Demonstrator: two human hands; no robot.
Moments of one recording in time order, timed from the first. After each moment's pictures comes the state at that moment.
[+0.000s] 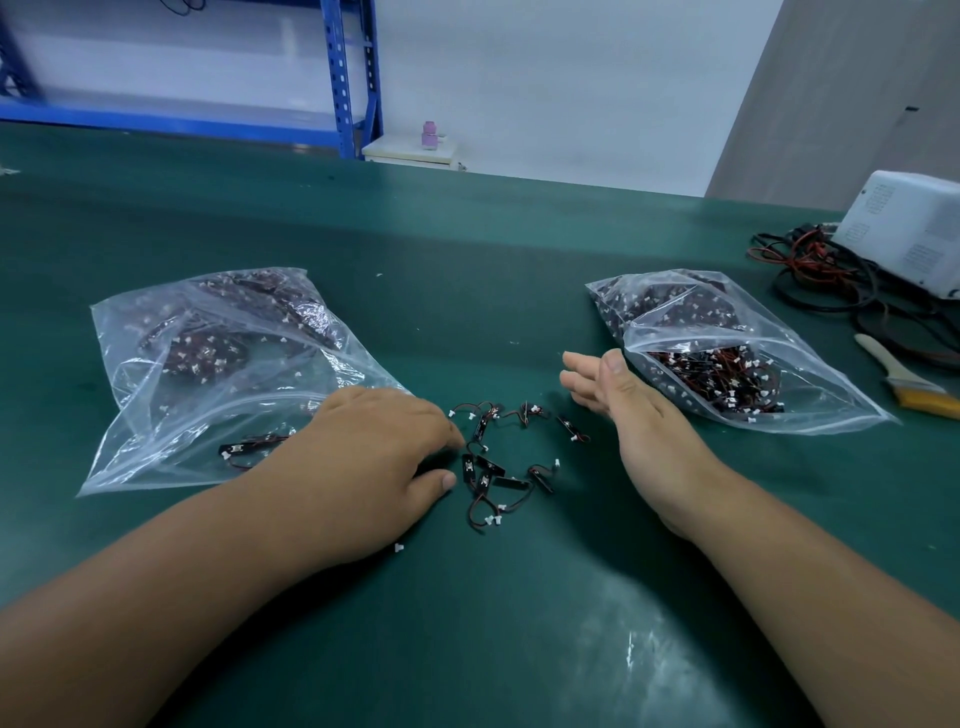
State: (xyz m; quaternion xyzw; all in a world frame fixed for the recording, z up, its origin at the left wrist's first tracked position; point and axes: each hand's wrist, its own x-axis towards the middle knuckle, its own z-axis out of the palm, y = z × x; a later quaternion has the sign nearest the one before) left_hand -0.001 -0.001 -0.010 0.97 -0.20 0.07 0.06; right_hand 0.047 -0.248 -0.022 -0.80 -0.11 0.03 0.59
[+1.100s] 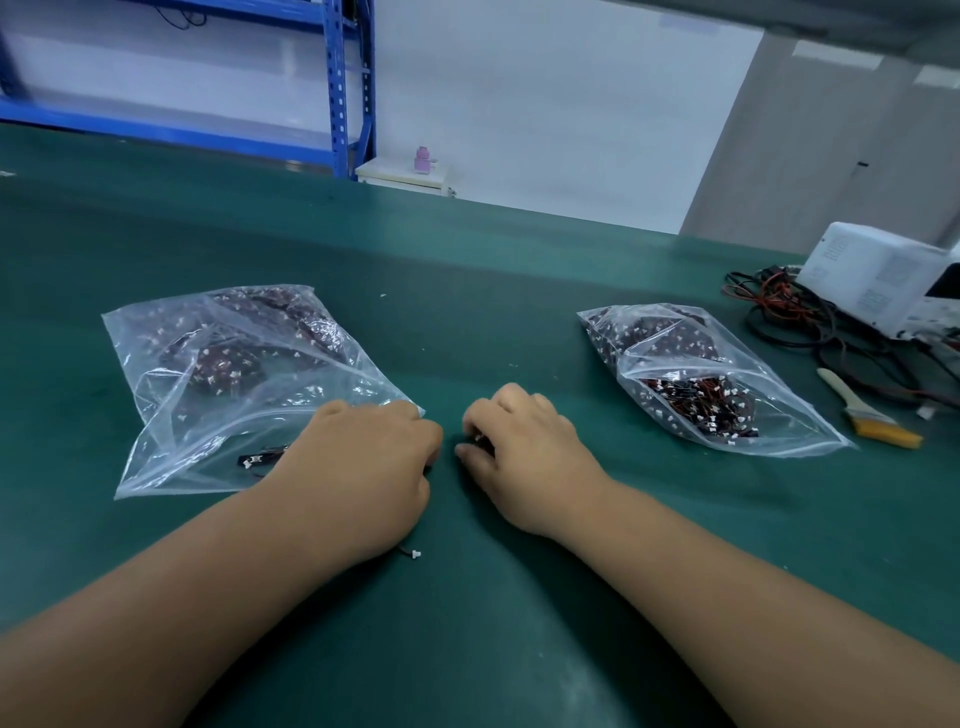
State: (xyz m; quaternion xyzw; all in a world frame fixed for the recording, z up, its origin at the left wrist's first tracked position) left_hand -0.003 0.004 -0.010 0.98 -0.13 0.12 0.00; right_hand 0.049 -0.175 -0.029 -0.95 -0.26 -0.09 0.12
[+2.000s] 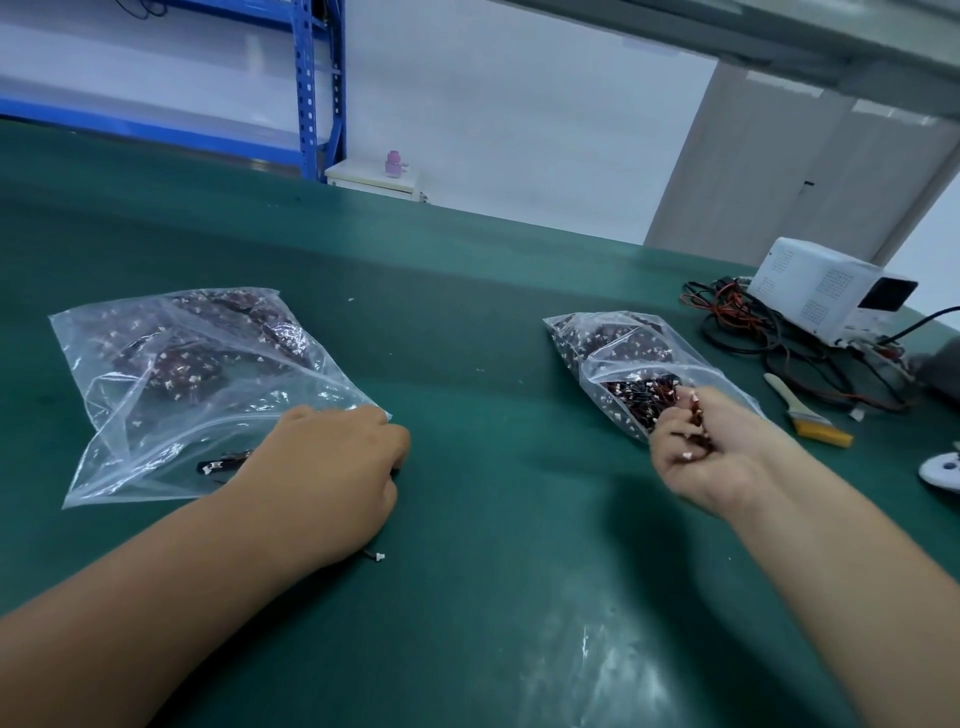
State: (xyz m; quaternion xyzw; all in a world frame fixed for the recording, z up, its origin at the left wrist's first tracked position) left_hand -0.003 0.003 -0.010 0.98 -0.14 0.13 -0.01; right_hand 0.046 -0.301 0.042 -0.42 0.29 0.06 0.86
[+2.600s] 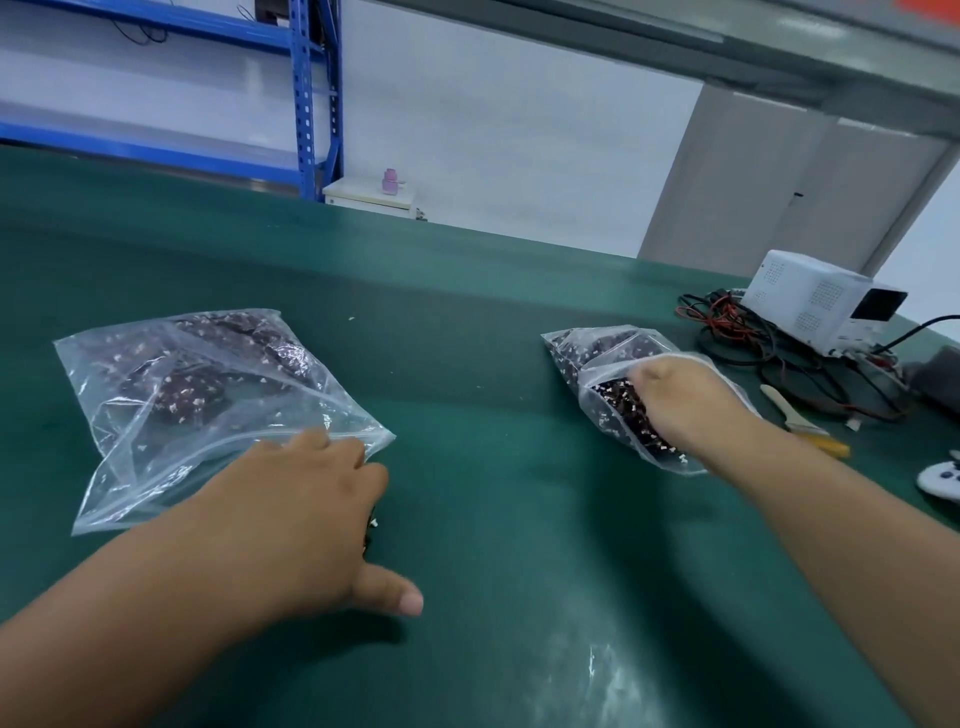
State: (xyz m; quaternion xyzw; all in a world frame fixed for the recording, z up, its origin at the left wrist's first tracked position) left_hand -0.031 0.016 0.020 0.99 -0.15 -0.02 -0.08; right_hand 0.088 -0.301 0.053 -0.98 0.03 -0.10 0.17
